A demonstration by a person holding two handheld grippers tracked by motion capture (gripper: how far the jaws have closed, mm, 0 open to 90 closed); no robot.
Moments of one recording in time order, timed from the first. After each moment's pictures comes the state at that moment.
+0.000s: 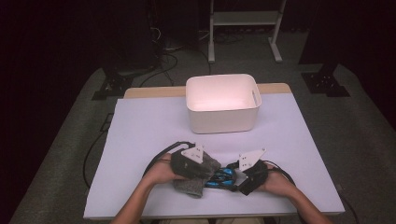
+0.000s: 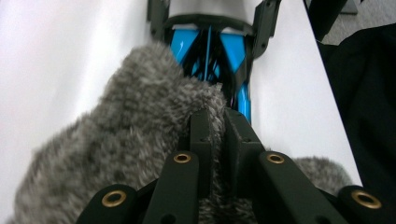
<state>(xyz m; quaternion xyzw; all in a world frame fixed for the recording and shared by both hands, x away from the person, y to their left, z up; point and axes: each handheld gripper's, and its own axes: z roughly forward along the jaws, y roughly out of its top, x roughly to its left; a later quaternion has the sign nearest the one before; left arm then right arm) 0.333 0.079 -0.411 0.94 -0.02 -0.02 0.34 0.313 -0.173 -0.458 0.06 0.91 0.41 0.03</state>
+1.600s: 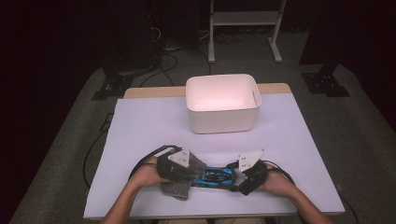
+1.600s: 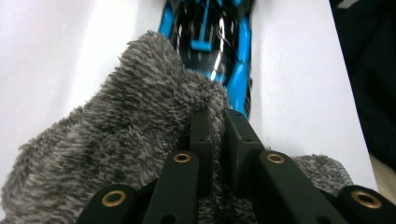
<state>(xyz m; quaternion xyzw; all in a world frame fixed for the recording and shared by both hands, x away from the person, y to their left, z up) 0.324 0.129 -0.419 0.95 0.00 0.00 0.31 0.313 -0.171 -0.459 0.06 0.91 0.41 0.04</state>
